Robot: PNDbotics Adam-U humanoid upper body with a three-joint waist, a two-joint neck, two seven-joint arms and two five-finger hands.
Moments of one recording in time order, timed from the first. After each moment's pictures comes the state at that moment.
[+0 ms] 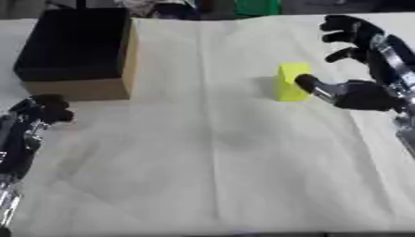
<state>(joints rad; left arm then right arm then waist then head) -0.20 0.20 -0.05 -1.72 0.02 -0.08 -0.08 -0.31 -0.83 0.10 -1.83 0.00 -0.07 0.16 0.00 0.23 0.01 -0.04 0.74</state>
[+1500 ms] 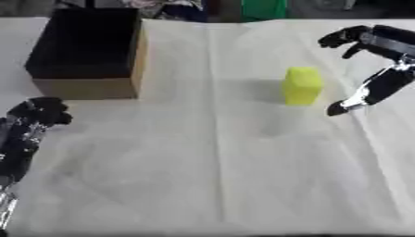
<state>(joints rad) -0.19 0.21 -0.05 -1.71 0.02 -0.08 -0.08 -0.58 -0.91 0.20 -1.41 0.22 -0.17 0.49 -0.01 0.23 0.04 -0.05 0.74</state>
